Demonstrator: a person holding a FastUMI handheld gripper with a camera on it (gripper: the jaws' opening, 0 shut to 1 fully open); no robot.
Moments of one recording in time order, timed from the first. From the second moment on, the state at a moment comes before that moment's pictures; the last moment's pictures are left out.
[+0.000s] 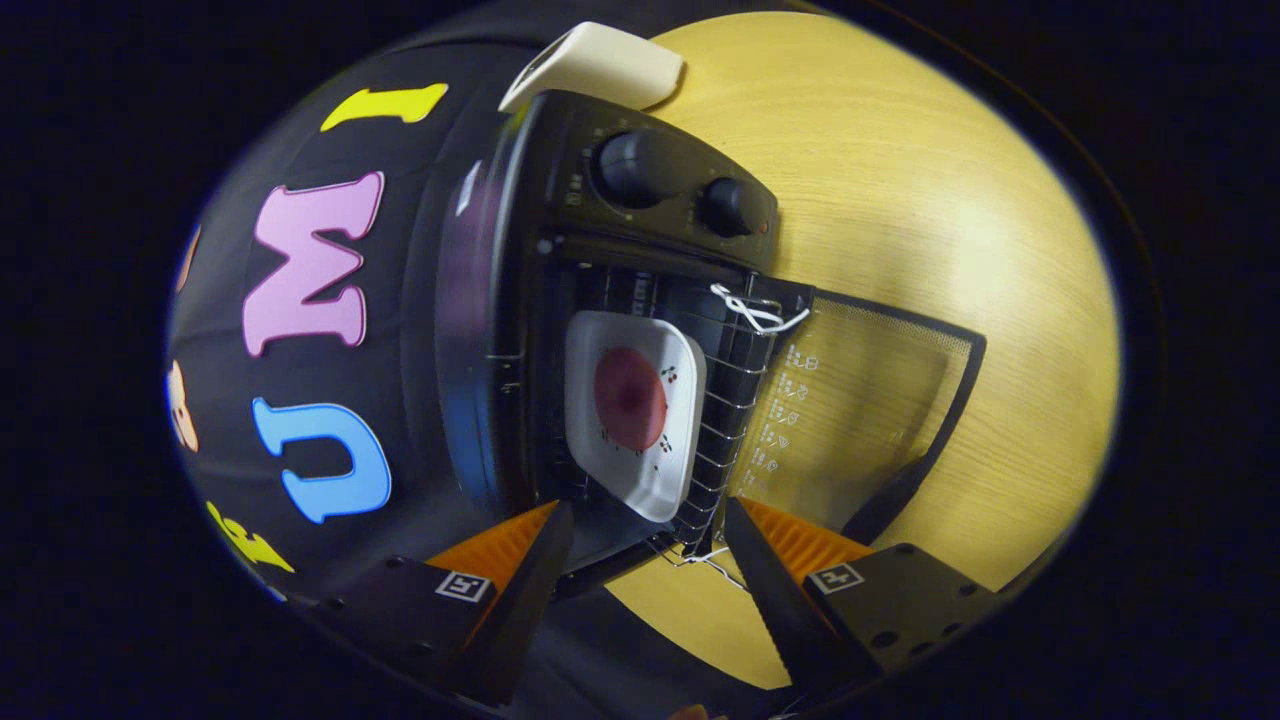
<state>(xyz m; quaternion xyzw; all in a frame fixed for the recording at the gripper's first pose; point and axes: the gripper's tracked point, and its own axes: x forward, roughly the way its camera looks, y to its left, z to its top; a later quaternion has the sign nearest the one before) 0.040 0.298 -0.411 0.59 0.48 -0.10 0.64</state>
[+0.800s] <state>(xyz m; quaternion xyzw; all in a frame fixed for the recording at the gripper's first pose) -0.093 0.265 -0.456 0.12 0.55 0.14 0.82</state>
